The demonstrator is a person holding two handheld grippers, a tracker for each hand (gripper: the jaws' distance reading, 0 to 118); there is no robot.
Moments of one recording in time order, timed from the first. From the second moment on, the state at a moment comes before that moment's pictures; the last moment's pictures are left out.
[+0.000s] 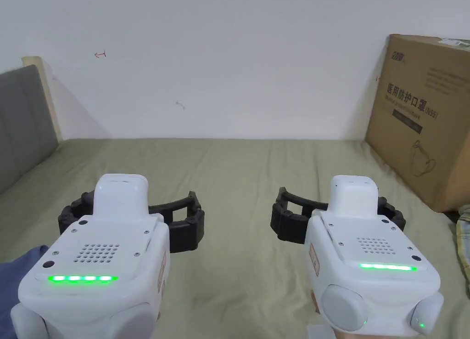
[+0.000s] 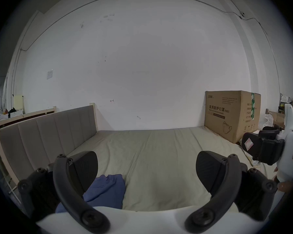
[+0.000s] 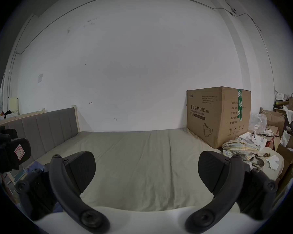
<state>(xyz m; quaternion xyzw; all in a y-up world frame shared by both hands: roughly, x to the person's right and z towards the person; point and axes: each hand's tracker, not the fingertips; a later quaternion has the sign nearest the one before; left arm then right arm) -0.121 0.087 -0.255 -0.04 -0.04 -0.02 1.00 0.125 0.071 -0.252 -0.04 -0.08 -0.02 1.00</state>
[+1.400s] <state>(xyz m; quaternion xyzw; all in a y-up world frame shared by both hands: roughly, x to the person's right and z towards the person) -0.124 0.084 -0.256 -0.07 -0.05 -0.01 1.00 0.120 0.066 -0.253 -0.06 -0.07 -0.02 1.00</state>
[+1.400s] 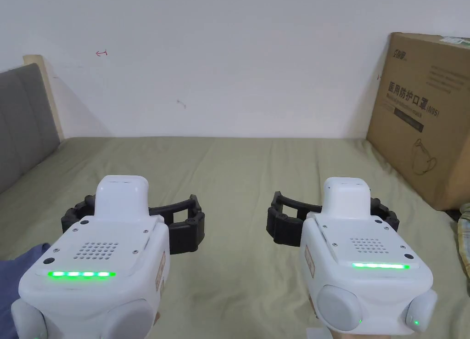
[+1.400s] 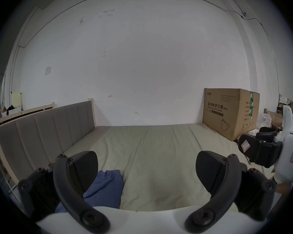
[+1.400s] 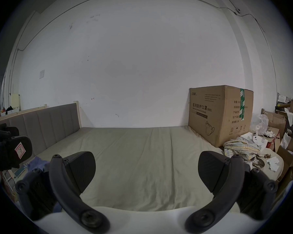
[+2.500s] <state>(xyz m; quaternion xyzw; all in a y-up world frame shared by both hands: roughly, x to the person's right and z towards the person) -0.125 0.082 -0.255 -0.06 -0.04 -0.02 1.00 0.121 0.062 -0.251 -0.07 -0.06 -0.02 1.00</state>
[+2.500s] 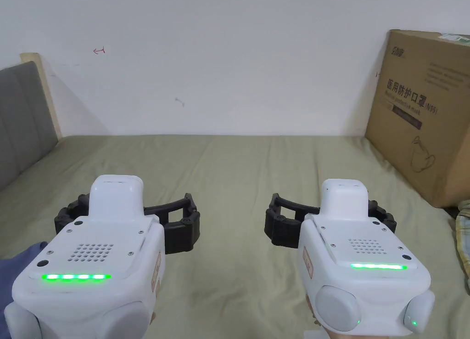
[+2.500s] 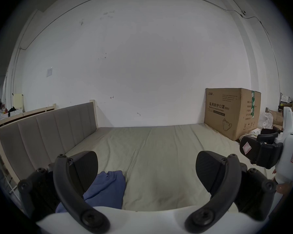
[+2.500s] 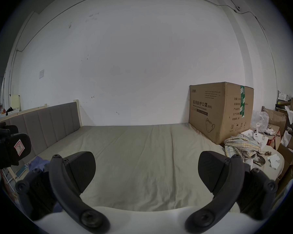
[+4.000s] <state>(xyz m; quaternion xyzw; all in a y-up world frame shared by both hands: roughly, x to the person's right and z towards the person) -0.127 0.084 -0.255 -0.06 -0.04 -0.01 1.00 0.117 0.064 -0.249 -0.06 -0.07 0.00 1.00</state>
